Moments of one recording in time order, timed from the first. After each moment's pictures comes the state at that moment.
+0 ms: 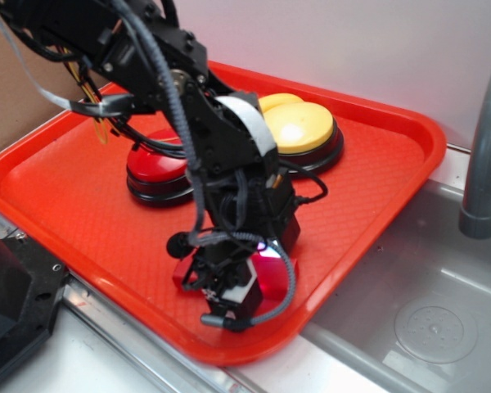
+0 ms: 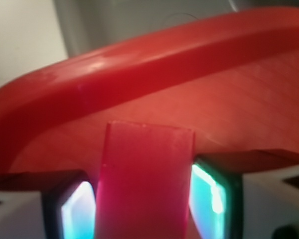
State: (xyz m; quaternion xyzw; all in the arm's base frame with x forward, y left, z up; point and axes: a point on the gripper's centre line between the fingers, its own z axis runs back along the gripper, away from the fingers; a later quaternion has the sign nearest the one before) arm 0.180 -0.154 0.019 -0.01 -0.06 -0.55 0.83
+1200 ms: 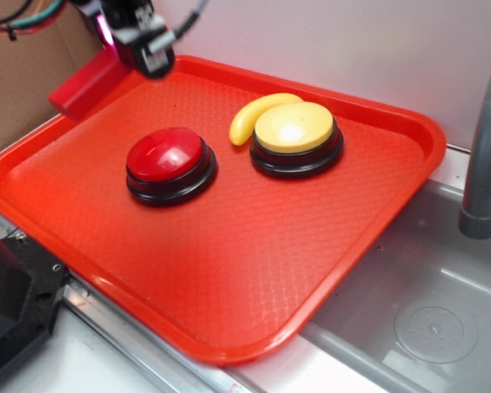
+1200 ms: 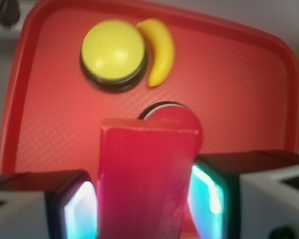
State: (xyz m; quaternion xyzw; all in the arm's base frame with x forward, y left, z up) arm 0.194 -0.039 0.181 0.01 -0.07 -0.04 1.00
